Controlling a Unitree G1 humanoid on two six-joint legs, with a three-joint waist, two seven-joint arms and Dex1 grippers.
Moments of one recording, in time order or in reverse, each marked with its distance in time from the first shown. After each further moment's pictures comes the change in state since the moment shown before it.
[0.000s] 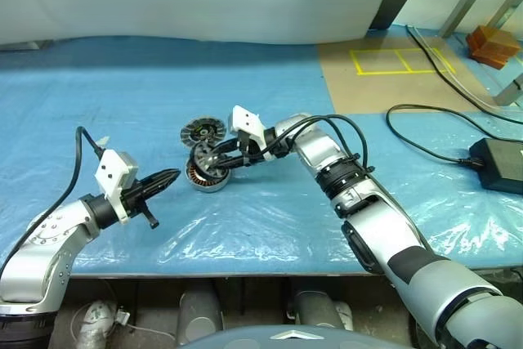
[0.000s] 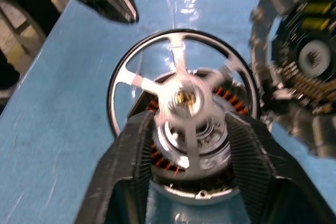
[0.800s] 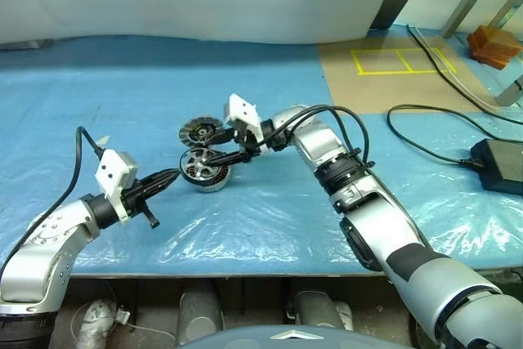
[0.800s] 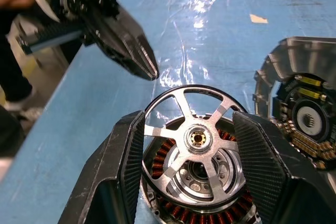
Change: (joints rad) left arm -0.009 -0.001 0.000 0.000 0.000 0.000 0.000; right arm -0.023 0.037 -0.003 -0.084 0.036 0.005 0.004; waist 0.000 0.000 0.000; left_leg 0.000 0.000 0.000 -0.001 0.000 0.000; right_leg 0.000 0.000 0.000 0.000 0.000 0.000
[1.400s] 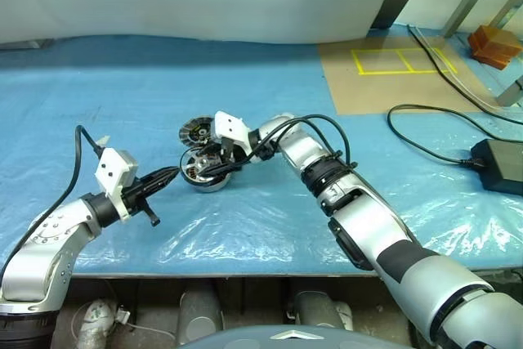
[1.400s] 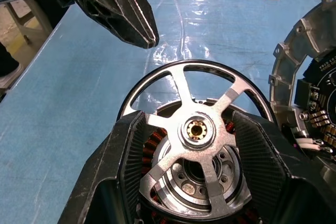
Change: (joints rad) left arm -0.003 -0.016 -0.011 0.000 0.002 0.000 0.028; right arm -0.062 0.065 0.010 0.257 -0.058 -0.169 -0.054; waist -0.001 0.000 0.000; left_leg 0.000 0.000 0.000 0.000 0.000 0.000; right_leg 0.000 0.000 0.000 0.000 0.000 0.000
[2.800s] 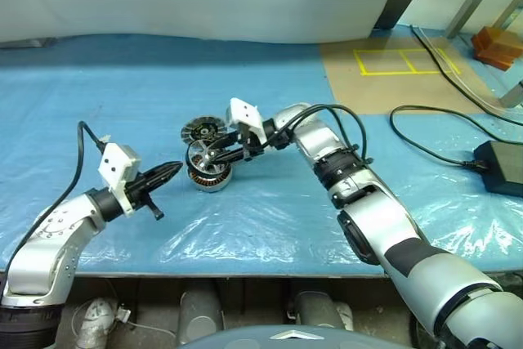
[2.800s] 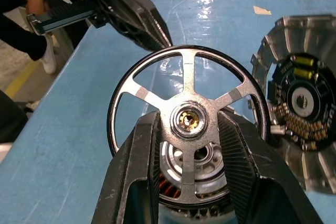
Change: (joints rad) left arm -0.035 0.002 0.002 0.028 -0.003 -0.003 0.010; right arm 0.053 -0.101 -0.092 -0.175 0.048 0.147 0.138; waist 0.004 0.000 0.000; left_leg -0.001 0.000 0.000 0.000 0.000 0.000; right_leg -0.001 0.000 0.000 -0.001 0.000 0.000
